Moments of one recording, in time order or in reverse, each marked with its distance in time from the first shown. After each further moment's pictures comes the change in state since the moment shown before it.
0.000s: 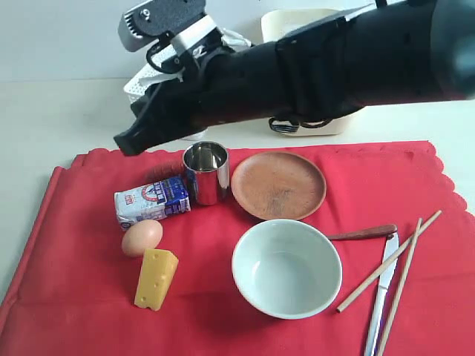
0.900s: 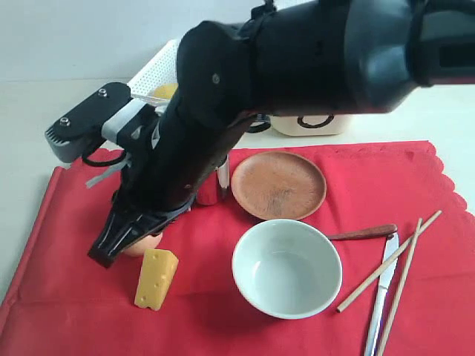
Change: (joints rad) left arm 0.000 0.000 0.000 0.000 0.000 0.000; right arm 0.182 0.085 -0.171 -1.274 0.383 1.270
